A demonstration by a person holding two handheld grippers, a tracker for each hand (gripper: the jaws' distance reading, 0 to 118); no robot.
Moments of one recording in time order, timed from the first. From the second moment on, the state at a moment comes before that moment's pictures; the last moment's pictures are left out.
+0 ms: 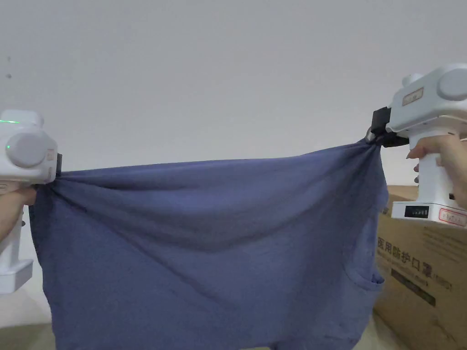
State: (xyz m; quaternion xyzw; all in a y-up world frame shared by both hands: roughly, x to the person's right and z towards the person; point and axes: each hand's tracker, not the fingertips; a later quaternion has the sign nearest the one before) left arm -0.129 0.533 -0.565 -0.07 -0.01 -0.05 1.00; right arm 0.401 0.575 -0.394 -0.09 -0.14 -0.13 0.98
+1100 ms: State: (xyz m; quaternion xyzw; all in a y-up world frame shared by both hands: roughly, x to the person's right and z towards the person) left arm -0.153 0.109 -0.481 -0.37 -0.07 -0.12 0.92; right arm 0.383 0.109 -0.311 -0.44 -0.14 -0.21 0.86
